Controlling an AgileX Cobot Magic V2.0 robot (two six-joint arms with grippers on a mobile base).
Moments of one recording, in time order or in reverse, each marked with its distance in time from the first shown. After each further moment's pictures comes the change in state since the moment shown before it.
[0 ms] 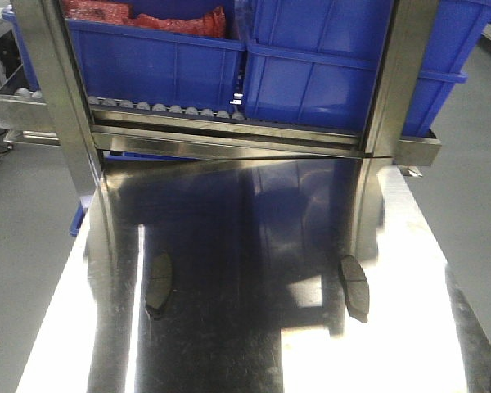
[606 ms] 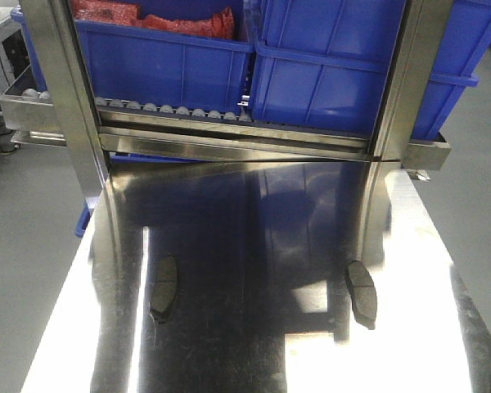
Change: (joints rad) left arm 0.000 0.000 0.000 0.000 0.000 0.000; right arm 0.000 0.000 0.000 0.000 0.000 0.000
